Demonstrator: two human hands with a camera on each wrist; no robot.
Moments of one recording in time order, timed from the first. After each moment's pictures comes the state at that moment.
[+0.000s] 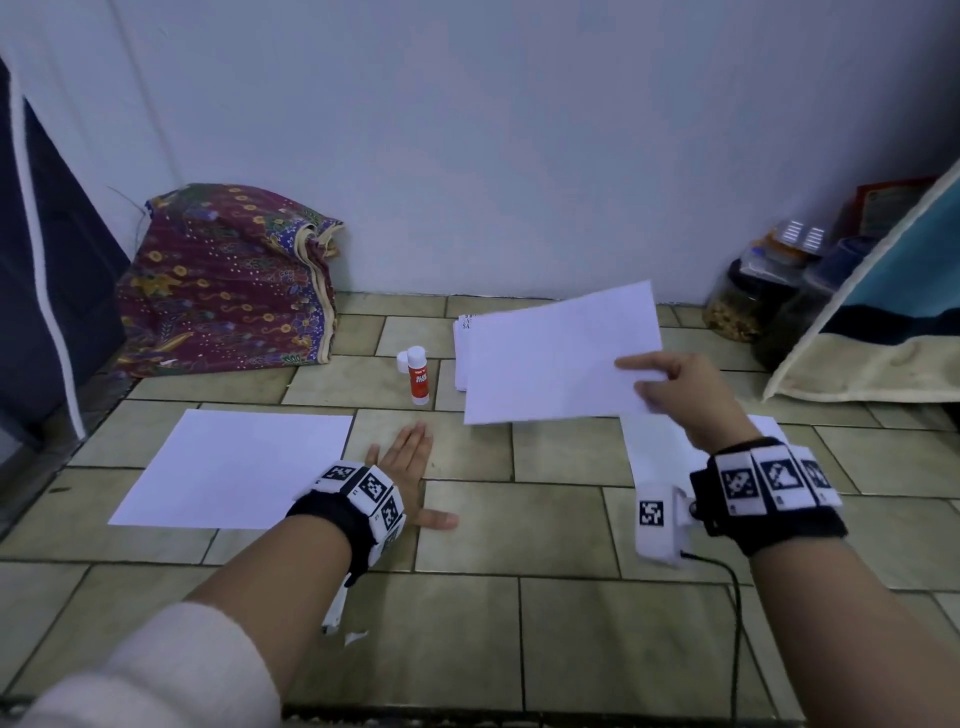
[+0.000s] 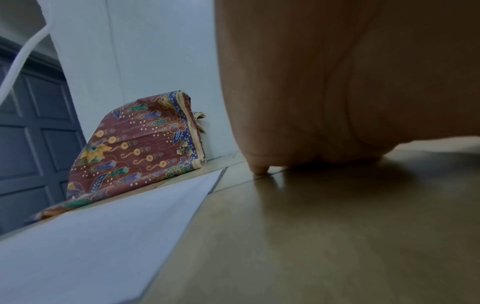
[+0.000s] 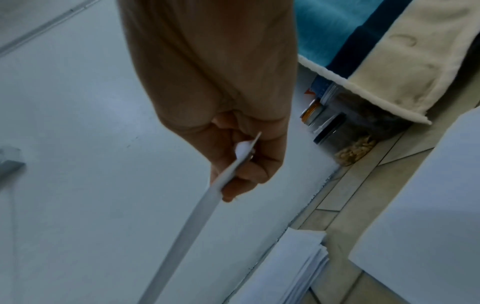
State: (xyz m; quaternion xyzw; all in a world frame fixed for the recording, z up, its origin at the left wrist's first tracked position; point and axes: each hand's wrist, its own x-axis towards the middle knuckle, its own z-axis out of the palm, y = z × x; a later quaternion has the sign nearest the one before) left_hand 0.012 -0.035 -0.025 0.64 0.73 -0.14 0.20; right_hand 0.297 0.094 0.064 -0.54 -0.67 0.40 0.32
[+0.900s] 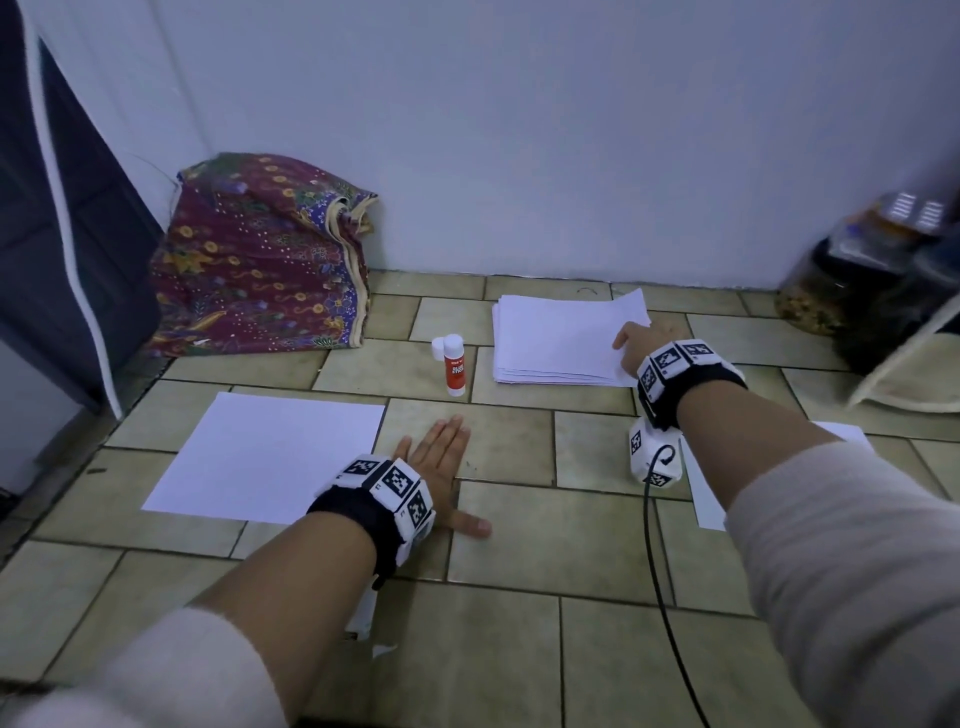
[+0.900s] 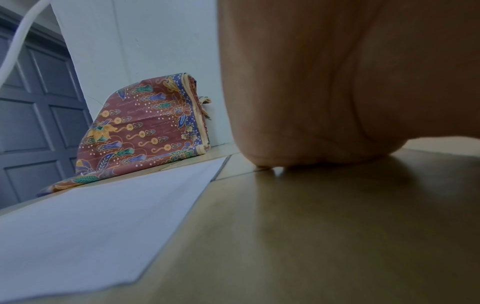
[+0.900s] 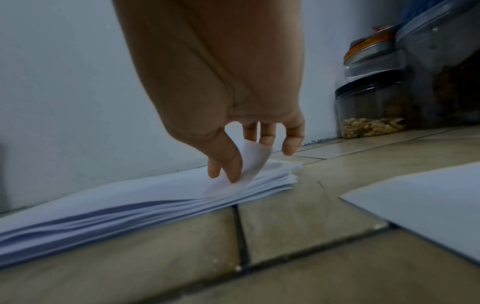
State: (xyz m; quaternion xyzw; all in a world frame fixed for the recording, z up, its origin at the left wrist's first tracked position) left_hand 0.005 -0.031 -0.026 0.65 0.71 -0.15 0.23; right_hand 0.213 0.205 0.004 -0.63 -0.77 0.08 -0.08
